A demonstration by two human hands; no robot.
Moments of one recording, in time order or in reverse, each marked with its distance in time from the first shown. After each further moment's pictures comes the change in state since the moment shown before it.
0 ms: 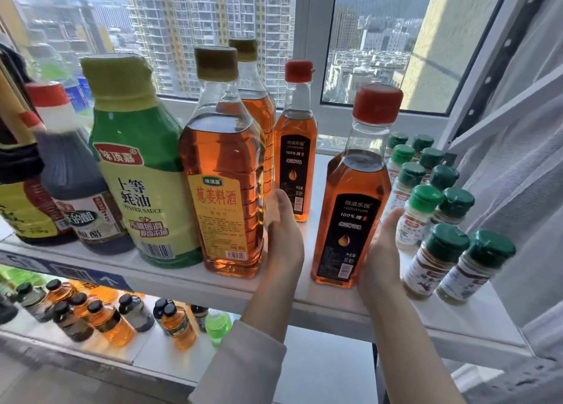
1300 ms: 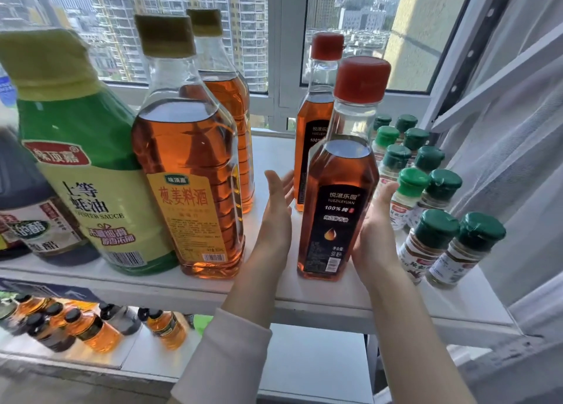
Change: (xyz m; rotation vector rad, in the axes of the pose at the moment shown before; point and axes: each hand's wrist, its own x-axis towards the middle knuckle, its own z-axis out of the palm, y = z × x) left_hand 0.023 -0.008 0.010 -0.172 -0.320 -0.019; right_hand 0.010 -0.012 -0.003 -0.046 -0.008 0.015
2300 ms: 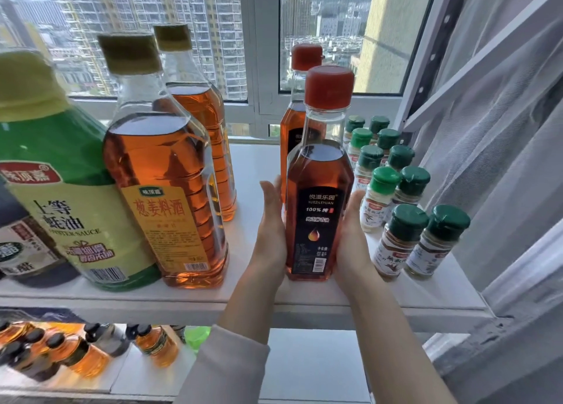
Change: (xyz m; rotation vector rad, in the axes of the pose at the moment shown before) left_hand -0.019 0.002 0.018 -0.199 -0.098 0.035; right_hand -0.006 0.013 -0.001 -0.021 -0.025 -0.019
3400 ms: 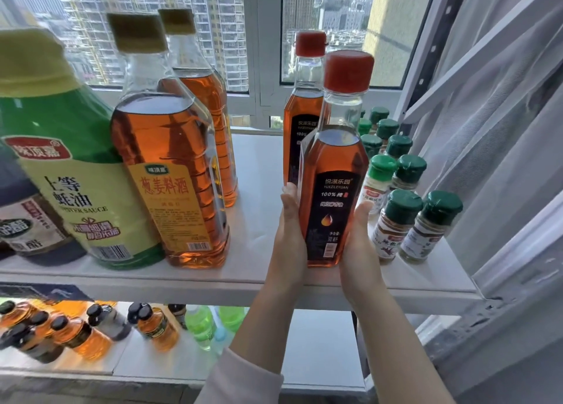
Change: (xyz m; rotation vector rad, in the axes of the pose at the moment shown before) left_hand -0.036 -0.020 0.011 0.188 -0.062 0.067; right_hand -0.036 0.006 -0.008 -0.133 0.076 -0.119
